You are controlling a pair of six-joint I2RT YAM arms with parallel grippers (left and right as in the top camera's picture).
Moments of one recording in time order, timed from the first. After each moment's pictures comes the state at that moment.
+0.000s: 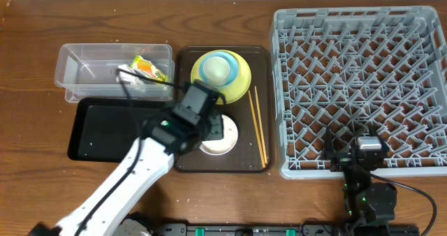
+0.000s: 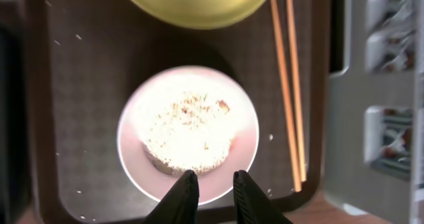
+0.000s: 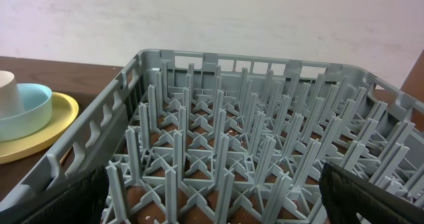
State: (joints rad) left arm -0.59 1.34 1.02 -0.80 0.02 -0.62; right arm 0.07 0.01 0.01 -0.07 0.05 -0.05
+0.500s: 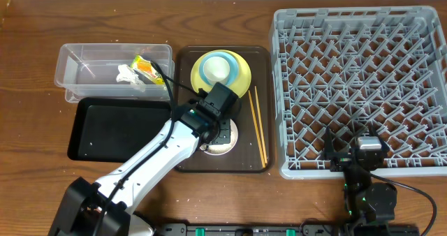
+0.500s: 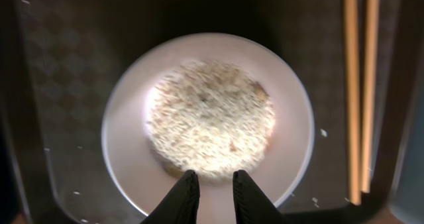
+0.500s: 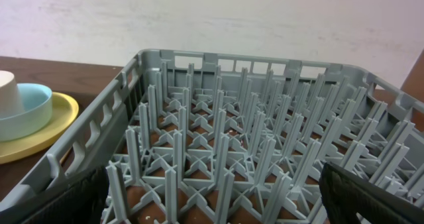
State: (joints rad) left arm -0.62 1.52 1.02 -0.80 -0.04 -0.62; right arm 0.07 0.01 0.01 -0.07 0.05 -0.05
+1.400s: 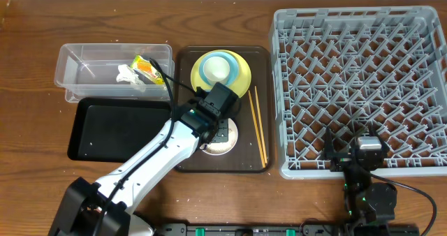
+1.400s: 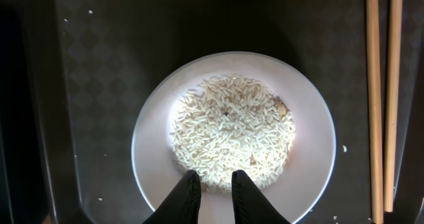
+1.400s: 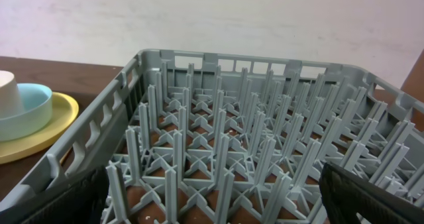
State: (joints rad) left arm -0.62 1.52 1.02 -0.80 -0.10 -0.61; right arm 0.07 0.01 0.01 -0.07 0.05 -0.05
